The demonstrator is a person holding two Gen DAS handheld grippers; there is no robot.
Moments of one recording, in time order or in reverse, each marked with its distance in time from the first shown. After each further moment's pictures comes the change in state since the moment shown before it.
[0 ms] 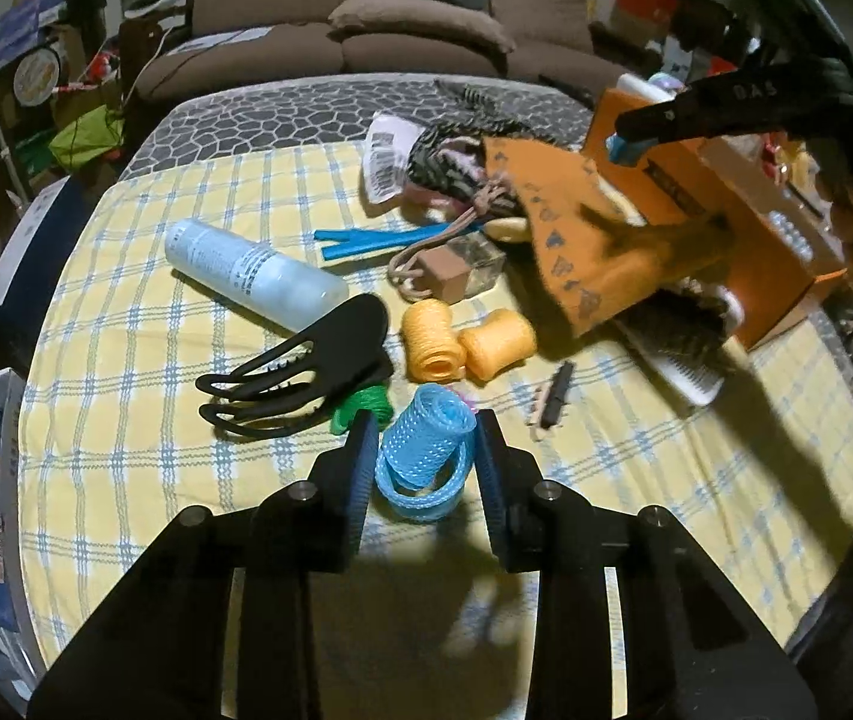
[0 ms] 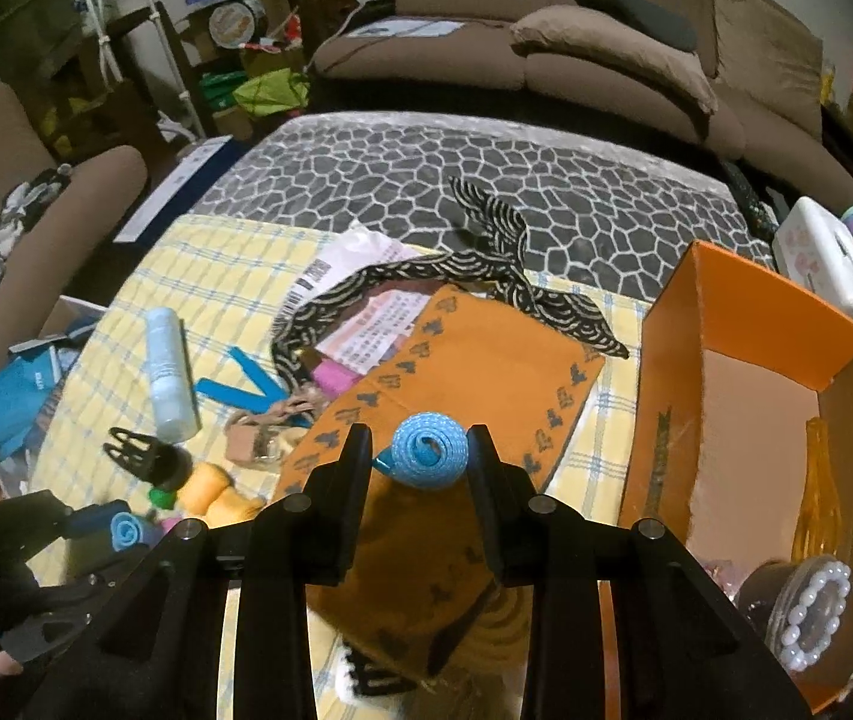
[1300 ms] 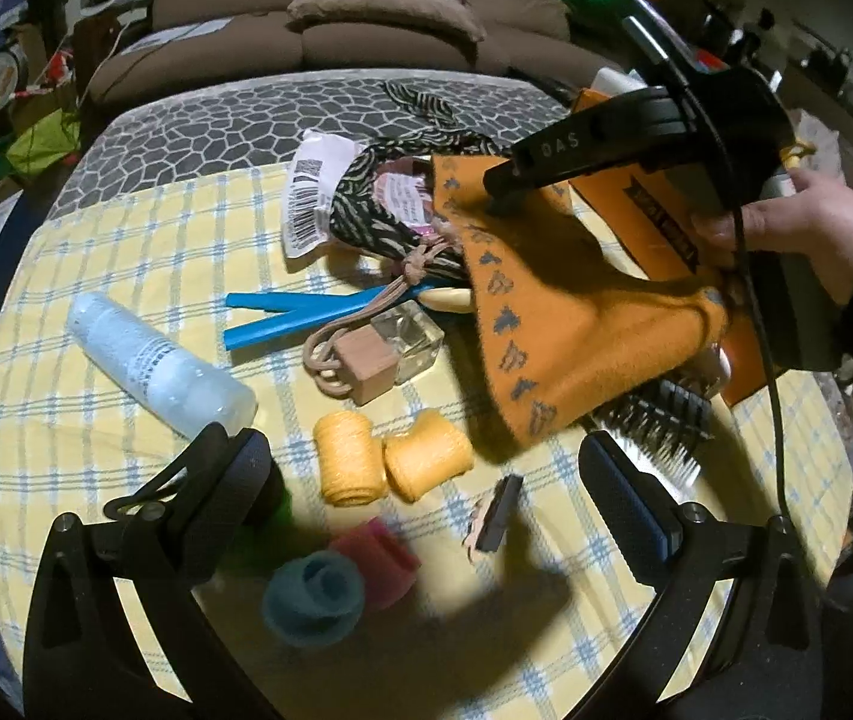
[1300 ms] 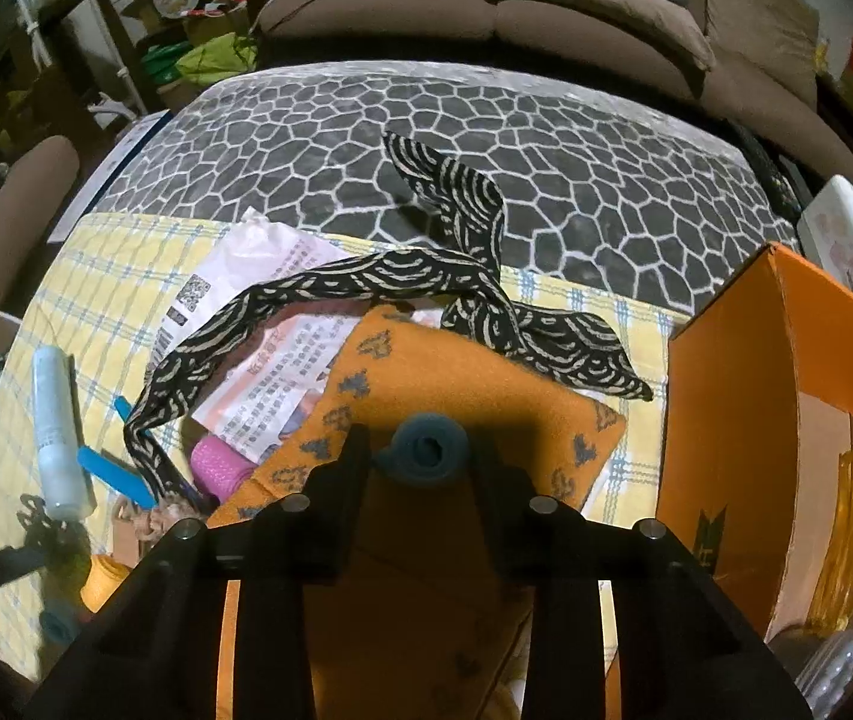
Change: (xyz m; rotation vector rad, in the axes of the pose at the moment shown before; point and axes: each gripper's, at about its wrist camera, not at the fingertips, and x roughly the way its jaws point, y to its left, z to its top) left arm 0.039 -0.025 0.049 0.022 0.044 -0.061; right arm 0.099 -0.029 0.038 0.036 0.109 -0.072
